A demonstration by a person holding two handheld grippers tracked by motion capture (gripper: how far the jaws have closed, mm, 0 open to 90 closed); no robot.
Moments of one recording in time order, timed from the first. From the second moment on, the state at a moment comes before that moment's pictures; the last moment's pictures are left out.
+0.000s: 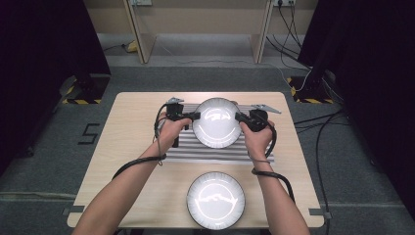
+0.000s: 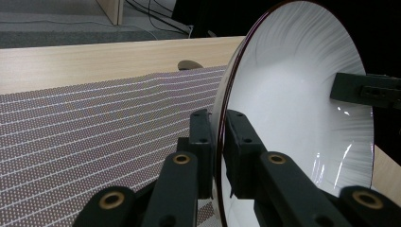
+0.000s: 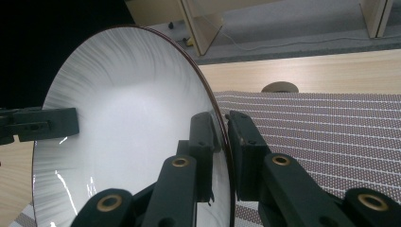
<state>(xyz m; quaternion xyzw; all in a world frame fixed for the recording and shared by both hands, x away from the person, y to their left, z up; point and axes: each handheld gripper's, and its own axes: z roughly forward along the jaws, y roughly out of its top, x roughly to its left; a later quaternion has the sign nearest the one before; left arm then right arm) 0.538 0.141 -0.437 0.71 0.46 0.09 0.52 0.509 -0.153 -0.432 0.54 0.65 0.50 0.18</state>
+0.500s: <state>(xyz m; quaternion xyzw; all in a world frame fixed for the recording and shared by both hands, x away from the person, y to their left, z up) 0.545 0.140 -0.444 0.71 0.47 0.09 0.51 0.516 -0.152 -0.435 0.55 0.66 0.49 0.18</state>
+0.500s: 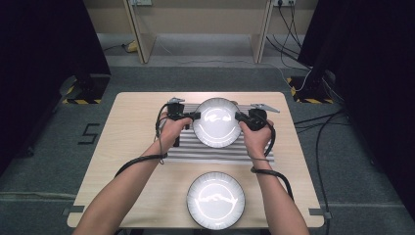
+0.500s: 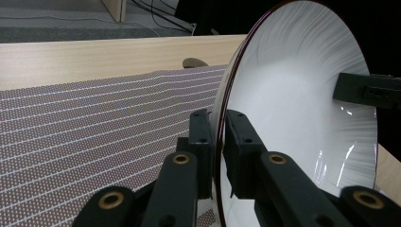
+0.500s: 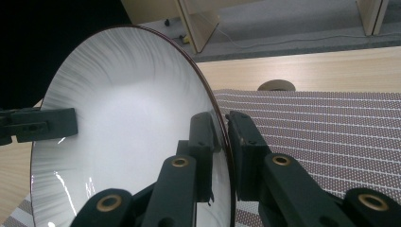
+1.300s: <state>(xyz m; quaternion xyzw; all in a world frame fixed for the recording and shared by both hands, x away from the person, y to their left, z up) 0.558 0.136 -0.460 0.71 0.49 0.08 0.50 0.527 -0.150 -0.447 0.56 0.66 0.47 0.18</state>
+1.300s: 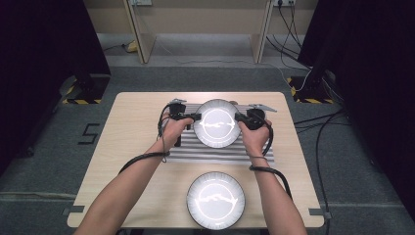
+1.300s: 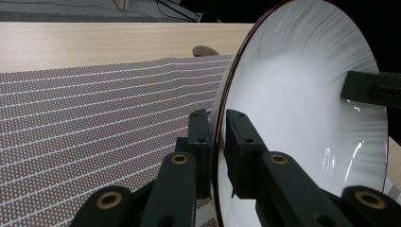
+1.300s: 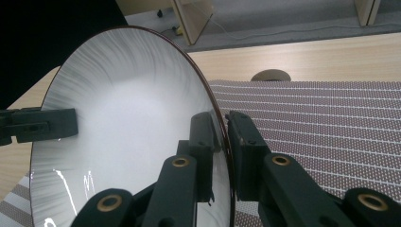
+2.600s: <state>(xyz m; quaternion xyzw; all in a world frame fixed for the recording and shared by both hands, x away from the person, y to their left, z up) 0.573 0.130 -0.490 0.71 0.53 0.07 0.45 0.545 -0.146 -0.477 0.59 0.66 0.44 0.16</state>
